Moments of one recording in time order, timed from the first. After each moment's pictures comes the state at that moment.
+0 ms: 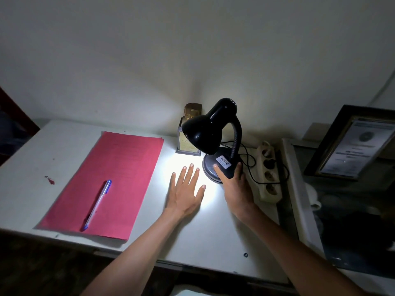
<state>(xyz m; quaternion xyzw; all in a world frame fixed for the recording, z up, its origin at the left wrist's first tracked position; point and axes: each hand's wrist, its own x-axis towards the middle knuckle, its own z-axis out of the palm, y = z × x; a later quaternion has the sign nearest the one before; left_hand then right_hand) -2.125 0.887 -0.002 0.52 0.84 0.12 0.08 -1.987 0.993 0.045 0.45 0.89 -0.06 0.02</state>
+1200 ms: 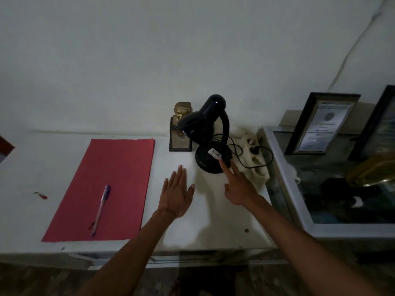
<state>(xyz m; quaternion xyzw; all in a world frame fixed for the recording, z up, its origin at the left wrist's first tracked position) -2.141 0.846 0.011 0.55 0.80 0.18 0.17 -1.950 0.969 0.060 0.46 0.87 -0.19 0.01</state>
